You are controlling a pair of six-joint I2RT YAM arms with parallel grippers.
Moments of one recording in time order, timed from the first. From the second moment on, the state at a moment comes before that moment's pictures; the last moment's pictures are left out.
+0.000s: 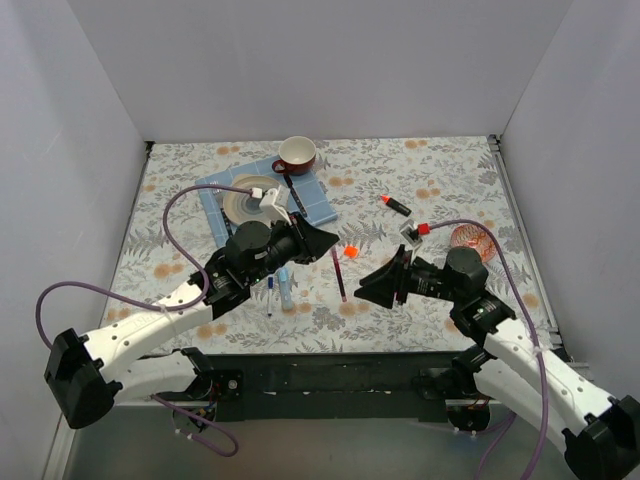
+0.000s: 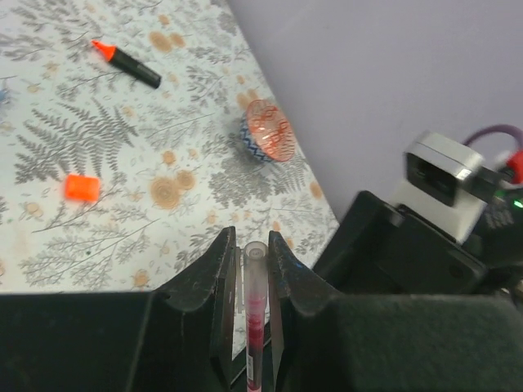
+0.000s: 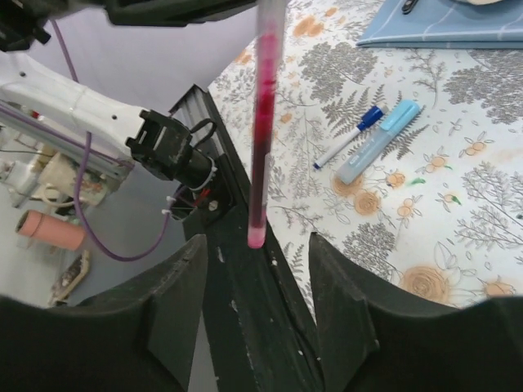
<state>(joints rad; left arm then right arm) -0.86 1.05 0.79 0.17 -0.02 -0.78 0.59 0.75 0.44 0.20 -0.74 0.59</state>
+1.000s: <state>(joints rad) -0.71 1.74 1.04 -0.30 -0.18 -0.74 0.58 0.50 0.48 -0.21 -0.41 0.54</state>
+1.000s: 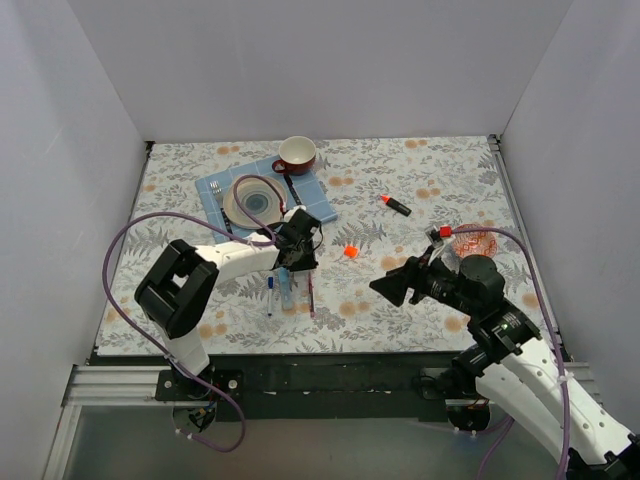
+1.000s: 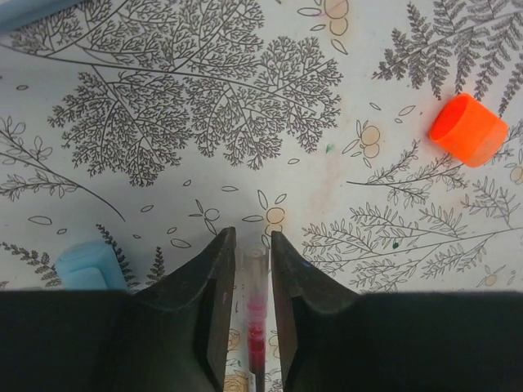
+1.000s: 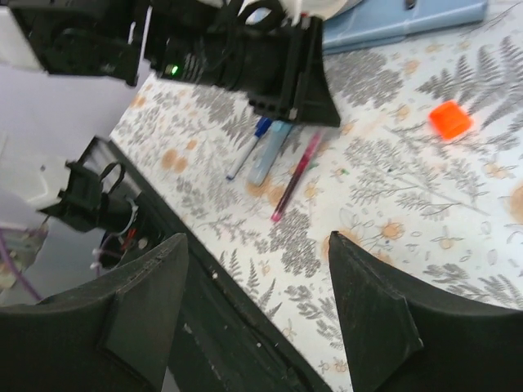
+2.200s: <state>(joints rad) -0.70 1.07 0.87 -0.20 -0.04 -0.42 0.27 2.13 1.65 -0.48 -0.05 -0.29</state>
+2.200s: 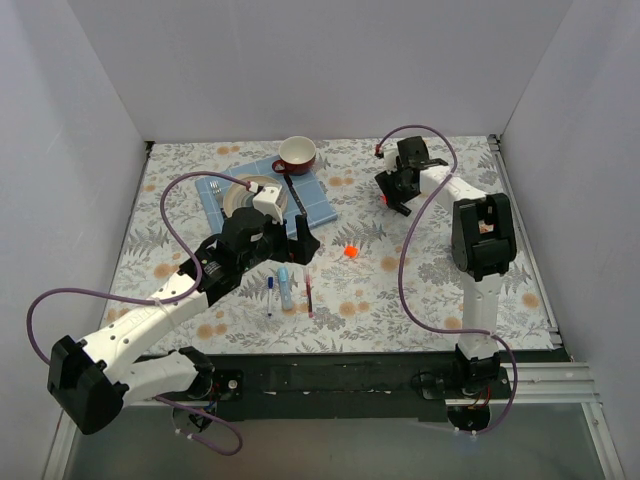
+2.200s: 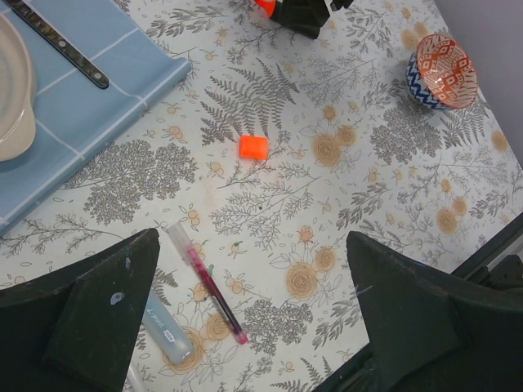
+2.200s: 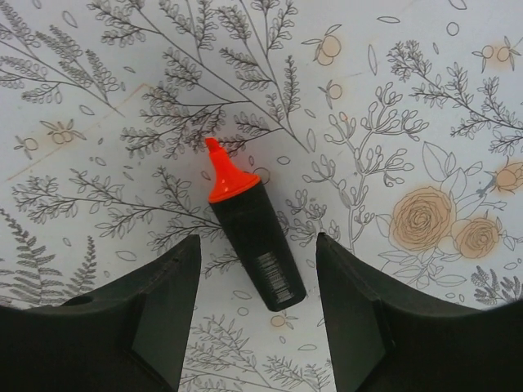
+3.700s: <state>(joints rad) -0.70 1.41 0.89 0.07 0.14 -0.84 0.56 1.22 0.61 0.08 -0.31 0.29</state>
